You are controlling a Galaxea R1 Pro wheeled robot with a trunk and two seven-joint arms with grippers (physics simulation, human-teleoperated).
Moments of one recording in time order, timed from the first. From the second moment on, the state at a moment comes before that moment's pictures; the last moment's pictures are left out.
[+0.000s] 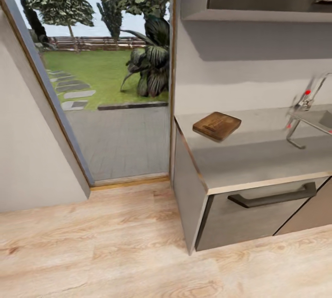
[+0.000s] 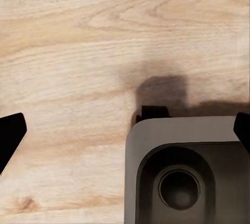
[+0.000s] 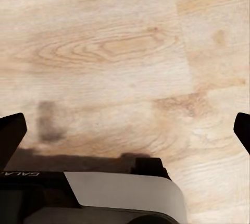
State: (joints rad) left arm 0.00 0.08 0.01 -0.31 0.03 -0.31 0.00; right arm -0.01 0.02 0.00 -0.41 0.00 -0.33 -0.01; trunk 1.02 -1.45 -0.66
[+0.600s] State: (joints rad) left arm 0.00 0.08 0.01 -0.30 0.03 -0.31 0.00; right arm -0.01 0.02 0.00 -0.41 0.00 -0.33 -0.01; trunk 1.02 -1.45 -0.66
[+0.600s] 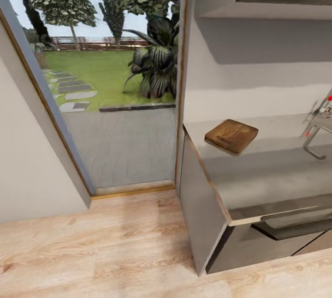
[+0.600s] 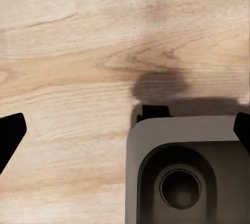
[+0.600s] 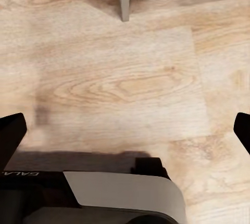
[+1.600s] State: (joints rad) left arm 0.00 0.08 0.01 -0.31 0.03 -0.31 0.00; right arm -0.01 0.02 0.00 -0.41 0.00 -0.33 -0.01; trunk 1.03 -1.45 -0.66
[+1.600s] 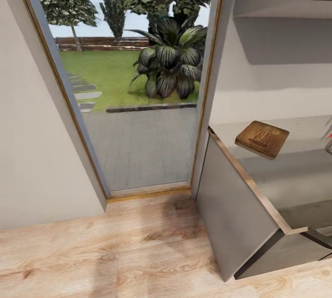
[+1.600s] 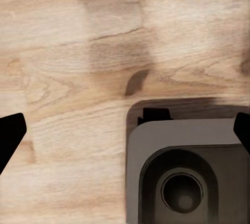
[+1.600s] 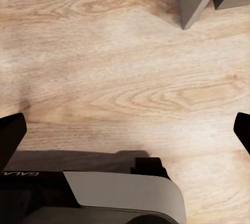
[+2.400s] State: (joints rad) left arm 0.00 0.07 0.01 -0.31 0.03 -0.30 0.00; right arm -0.01 0.02 0.00 -0.41 0.00 -0.33 -0.01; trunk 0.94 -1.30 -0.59
